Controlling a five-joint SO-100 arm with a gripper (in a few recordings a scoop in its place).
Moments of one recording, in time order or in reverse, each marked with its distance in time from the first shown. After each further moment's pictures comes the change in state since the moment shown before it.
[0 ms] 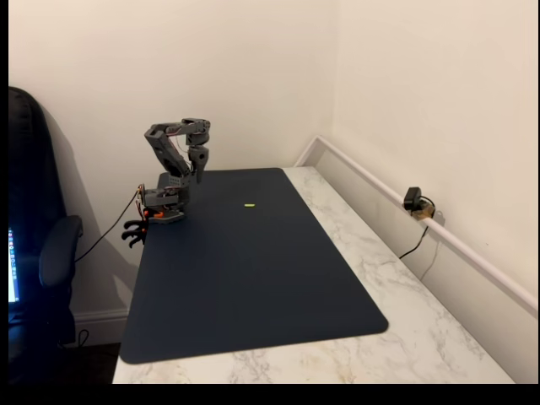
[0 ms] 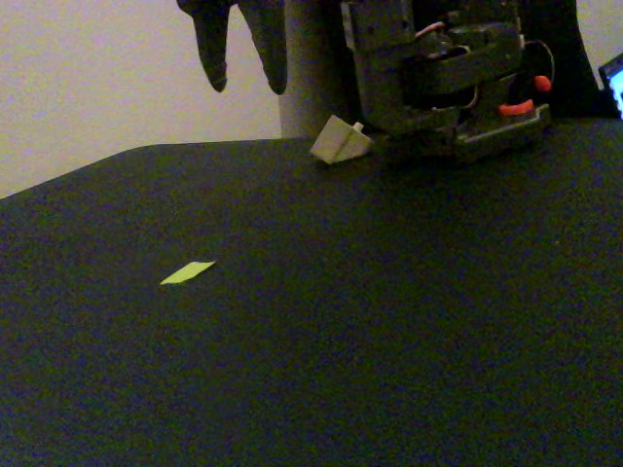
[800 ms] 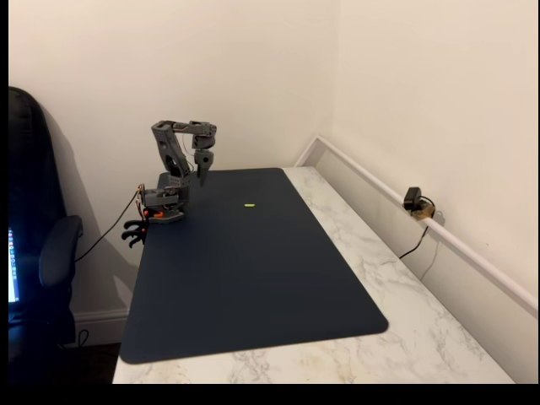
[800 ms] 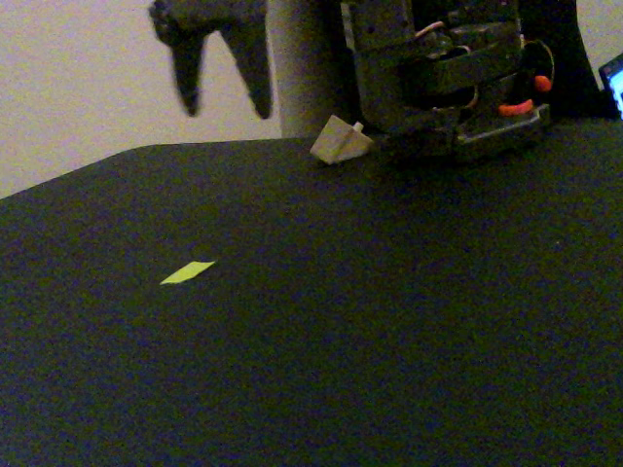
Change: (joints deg) arm -3.4 -13.4 -5.5 -6.2 -8.9
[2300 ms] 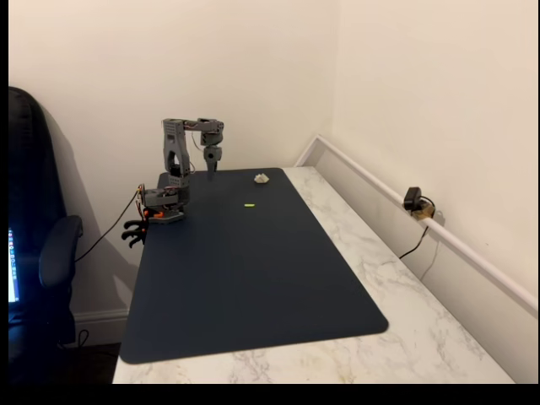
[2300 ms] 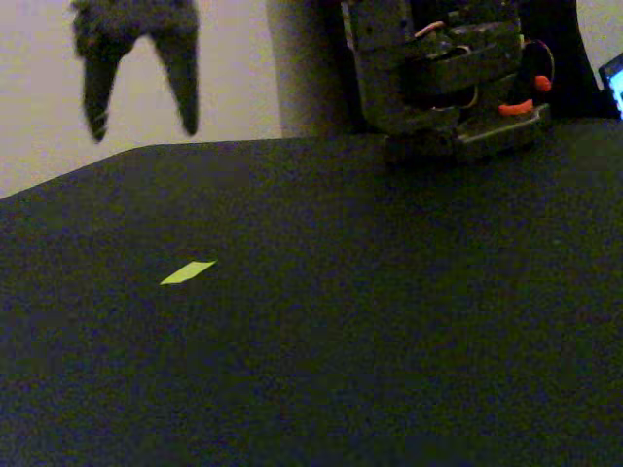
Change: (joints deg) arm 2.7 -26.3 -25.8 -2.0 -19.0
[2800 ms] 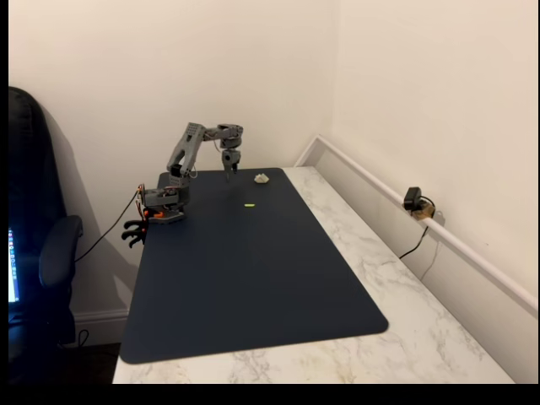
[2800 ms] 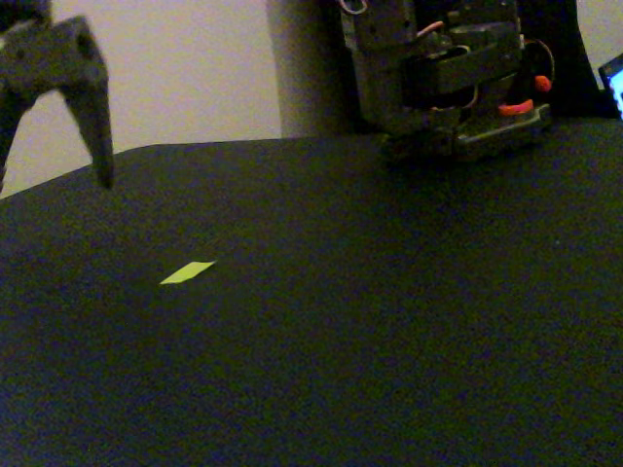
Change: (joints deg) arm -5.8 -39.0 -50.0 14.8 -4.4
